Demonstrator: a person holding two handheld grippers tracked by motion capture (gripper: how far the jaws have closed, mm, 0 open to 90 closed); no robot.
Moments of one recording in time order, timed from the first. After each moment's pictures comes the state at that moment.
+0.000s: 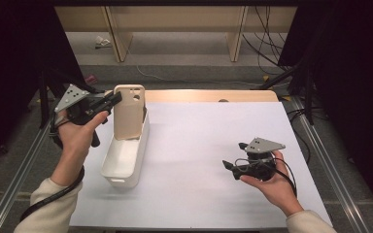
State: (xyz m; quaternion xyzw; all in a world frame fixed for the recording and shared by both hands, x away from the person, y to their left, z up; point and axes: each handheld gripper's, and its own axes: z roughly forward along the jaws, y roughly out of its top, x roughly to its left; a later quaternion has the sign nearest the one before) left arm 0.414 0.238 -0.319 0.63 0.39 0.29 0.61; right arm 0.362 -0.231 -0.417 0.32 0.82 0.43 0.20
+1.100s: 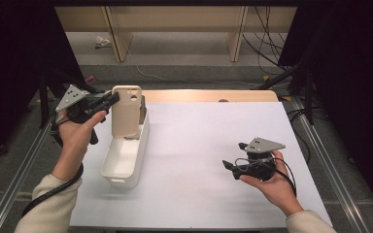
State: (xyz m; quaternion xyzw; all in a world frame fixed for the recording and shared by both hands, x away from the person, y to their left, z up) left arm 0.434 0.252 -0.338 0.64 0.38 0.29 0.61; right arm 0.363 -0.231 -0.417 0.32 0.82 0.43 0.20
